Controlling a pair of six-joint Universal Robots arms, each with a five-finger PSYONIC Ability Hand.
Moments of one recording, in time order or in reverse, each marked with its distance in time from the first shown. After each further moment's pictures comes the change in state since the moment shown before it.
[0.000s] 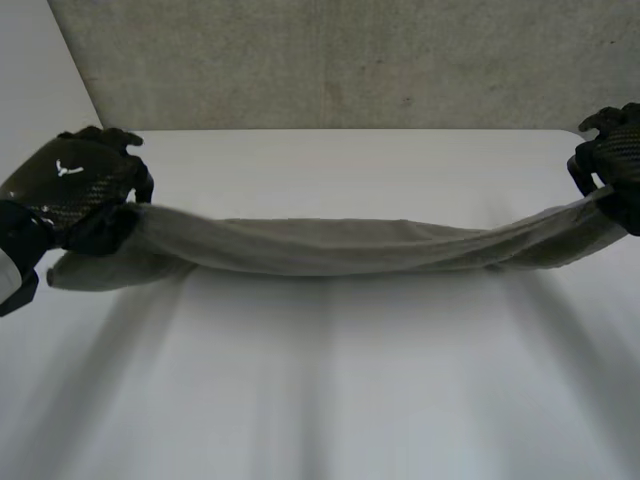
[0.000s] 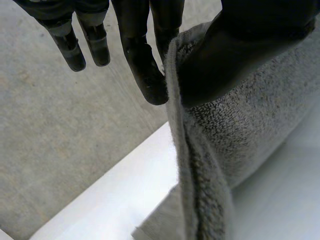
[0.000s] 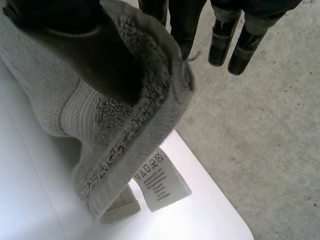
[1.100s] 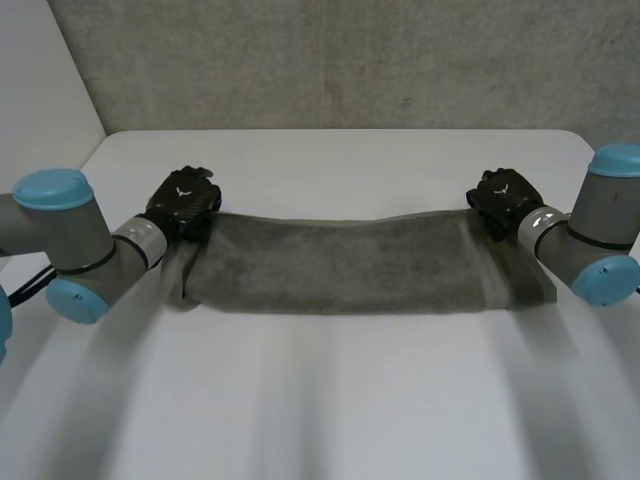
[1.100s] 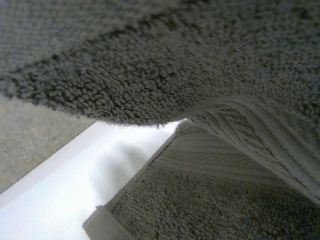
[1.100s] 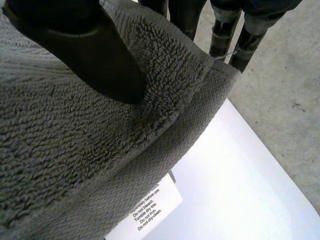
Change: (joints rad) left arm -0.181 -1.088 0.719 0.318 -0.154 0.016; right arm 0.397 1.131 -0.812 -0.266 0.502 0.023; left_hand 0.000 0.000 0.000 0.000 0.000; right_hand 0.001 0.000 0.000 0.000 0.000
